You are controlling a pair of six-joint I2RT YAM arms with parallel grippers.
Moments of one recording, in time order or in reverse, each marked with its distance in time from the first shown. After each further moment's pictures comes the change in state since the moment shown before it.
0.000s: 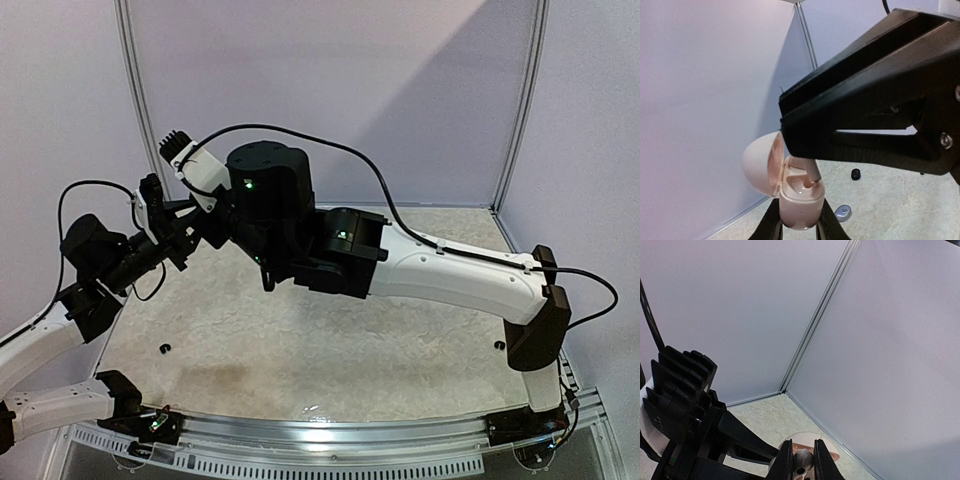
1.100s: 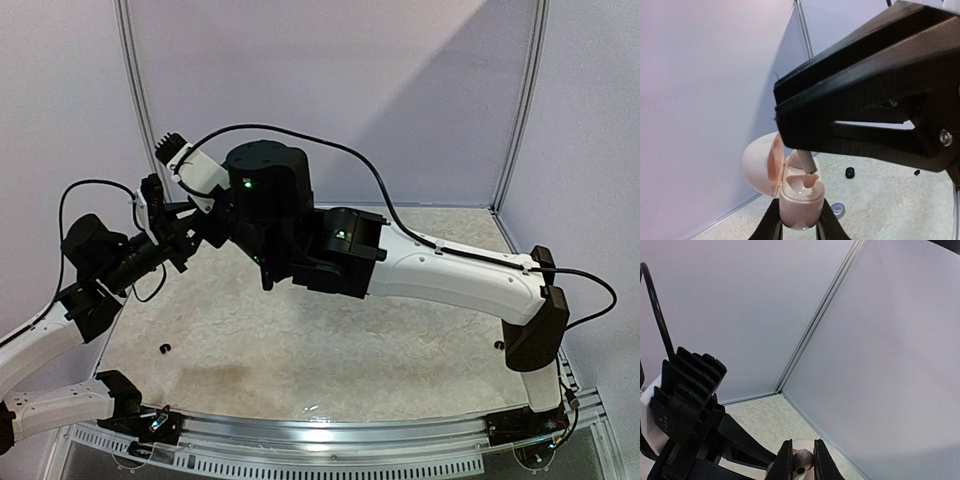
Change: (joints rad) left arm 0.000 -0.002 0.001 -0.022 0.010 -0.034; right arm 0.000 0.009 0.016 0.000 -0.002 -0.056
